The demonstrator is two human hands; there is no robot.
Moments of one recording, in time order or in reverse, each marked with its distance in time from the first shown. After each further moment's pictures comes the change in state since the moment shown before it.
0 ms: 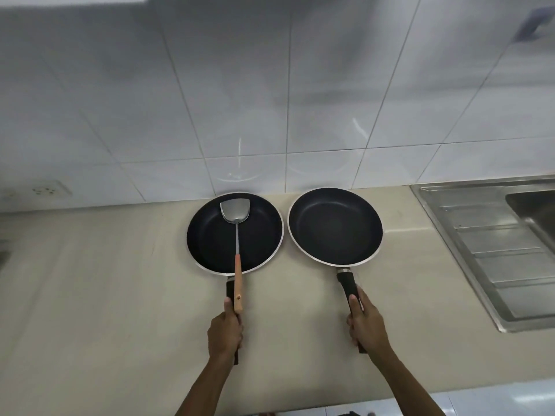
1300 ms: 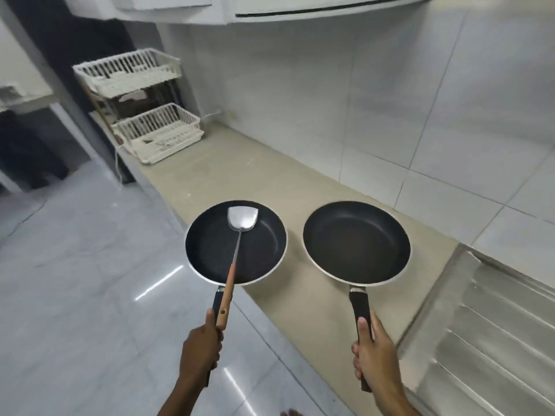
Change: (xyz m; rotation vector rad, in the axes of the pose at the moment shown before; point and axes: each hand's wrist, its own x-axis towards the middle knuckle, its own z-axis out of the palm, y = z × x) left_hand -0.426 -0.016 0.293 -0.358 0.771 -0.429; right_hand 0.091 0.091 -0.353 -0.044 -0.711 -0.312
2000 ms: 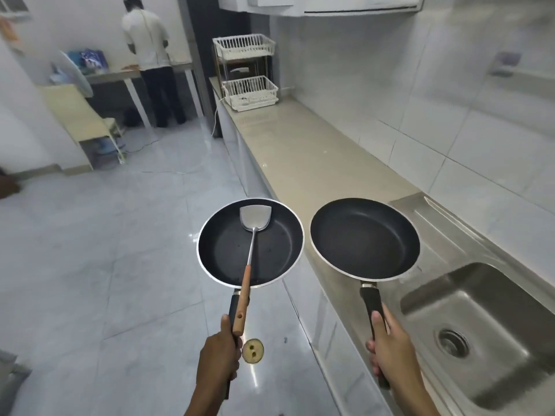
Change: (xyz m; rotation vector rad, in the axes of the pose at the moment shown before) left_hand -0.590 -0.274 0.081 -0.295 0.177 -0.250; right_hand -0.275 0.176 -0.414 -0.136 -0.360 -0.158
